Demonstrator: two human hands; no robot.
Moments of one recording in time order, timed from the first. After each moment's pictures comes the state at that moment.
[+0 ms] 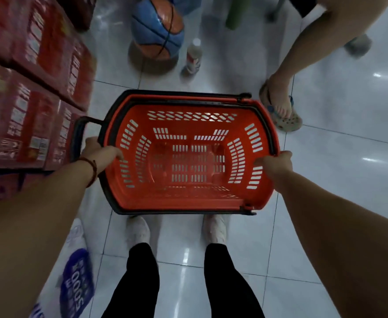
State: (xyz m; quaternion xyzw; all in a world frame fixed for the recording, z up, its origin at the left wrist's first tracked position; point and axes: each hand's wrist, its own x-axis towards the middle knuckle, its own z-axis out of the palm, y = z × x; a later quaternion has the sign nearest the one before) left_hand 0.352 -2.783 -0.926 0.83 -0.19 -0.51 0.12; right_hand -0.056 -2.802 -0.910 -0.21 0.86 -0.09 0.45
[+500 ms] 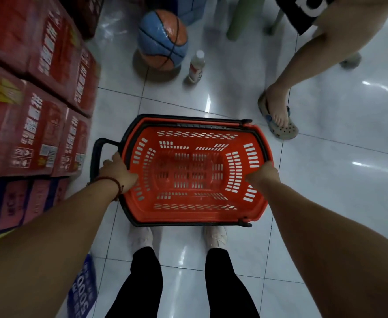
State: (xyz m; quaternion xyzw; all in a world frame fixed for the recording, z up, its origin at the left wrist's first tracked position) left_hand 0.358 -2.767 -0.945 0.81 -0.38 -0.45 -0.08; right_hand -0.012 -2.803 -0.912 -0.31 0.87 0.09 0.38
